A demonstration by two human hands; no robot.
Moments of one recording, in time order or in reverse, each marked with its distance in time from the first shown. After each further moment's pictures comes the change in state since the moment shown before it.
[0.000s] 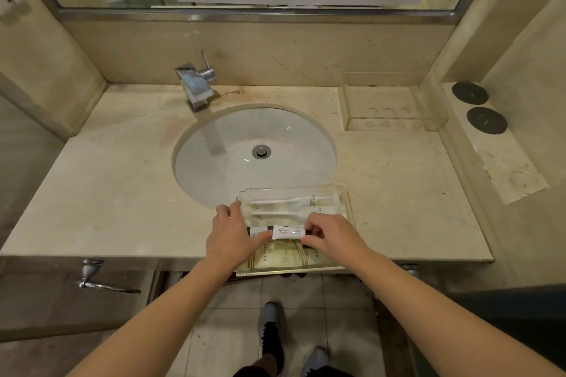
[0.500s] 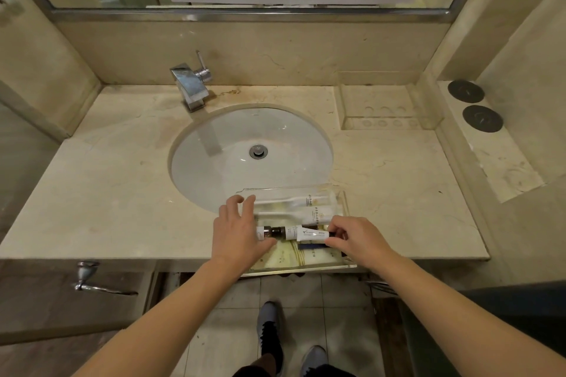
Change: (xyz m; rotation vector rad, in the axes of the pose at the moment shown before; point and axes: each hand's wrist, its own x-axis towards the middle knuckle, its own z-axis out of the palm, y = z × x) left_hand -0.006 0.014 0.003 0.205 0.120 0.209; right_hand -0.014 0.042 -0.018 -0.078 -0.007 0.108
